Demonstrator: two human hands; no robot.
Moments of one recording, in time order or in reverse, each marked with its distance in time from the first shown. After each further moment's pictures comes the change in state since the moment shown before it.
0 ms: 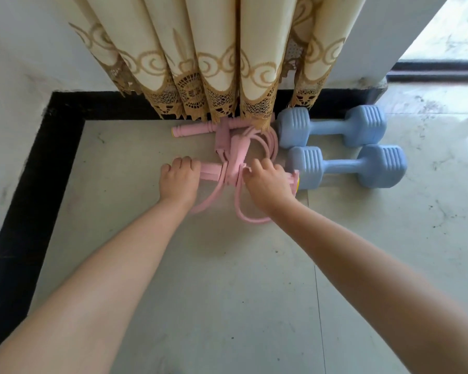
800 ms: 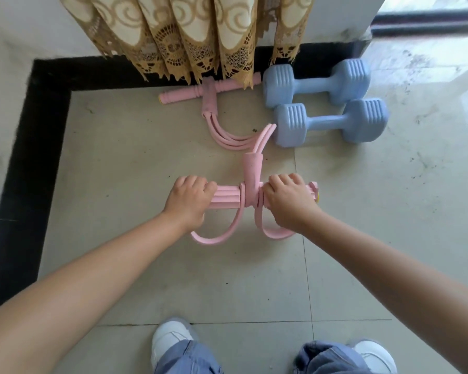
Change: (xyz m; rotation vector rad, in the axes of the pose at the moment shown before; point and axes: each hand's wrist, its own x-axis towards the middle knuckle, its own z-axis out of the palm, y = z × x) left_hand -0.104 0.024 0.020 0.071 0.186 0.510; right_hand -0.119 0.009 0.044 0.090 -0.006 -0.106
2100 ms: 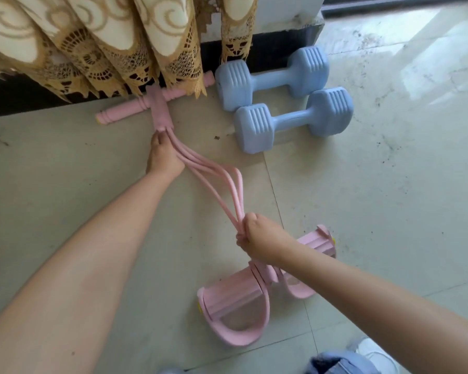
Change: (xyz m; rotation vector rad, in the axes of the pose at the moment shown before) left_hand 0.147 -0.033 0.041 -0.699 -0.164 -0.641; right_hand 0.007 -0.018 -0.004 0.725 -0.541 0.478
